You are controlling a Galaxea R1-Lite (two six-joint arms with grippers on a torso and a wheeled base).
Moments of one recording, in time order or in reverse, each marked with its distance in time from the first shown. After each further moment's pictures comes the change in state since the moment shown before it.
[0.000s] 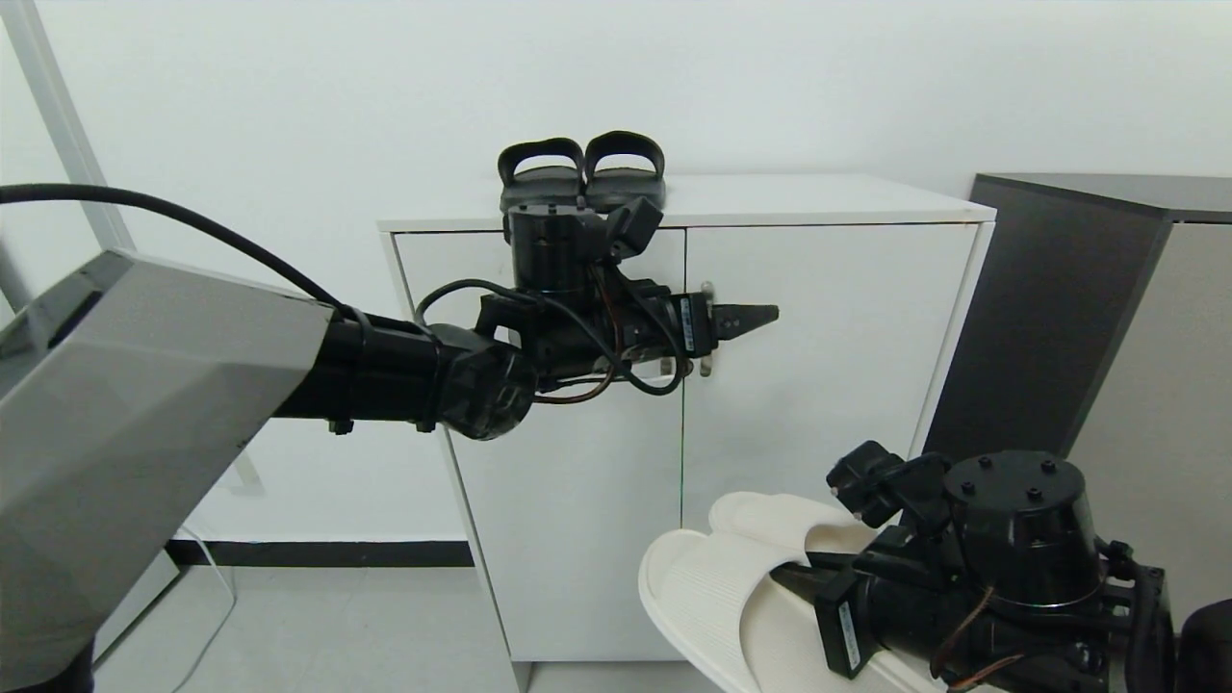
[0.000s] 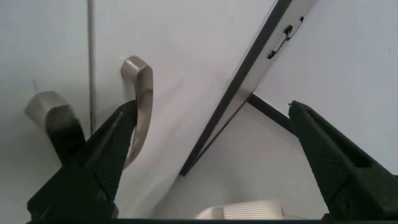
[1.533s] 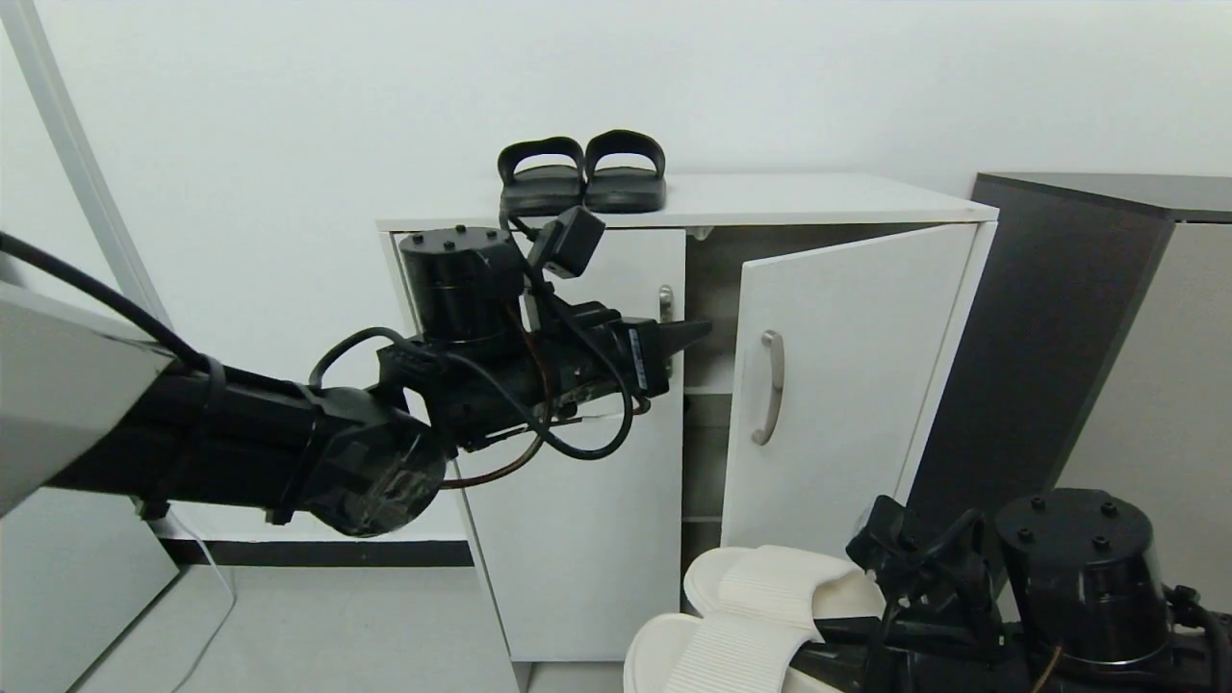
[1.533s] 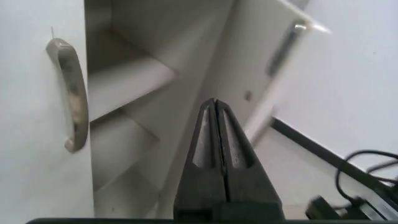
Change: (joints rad) left arm -0.025 -0.239 0.416 -0.293 0.007 -0.003; right arm 0.027 -0.081 0.111 0.001 0.209 -0.105
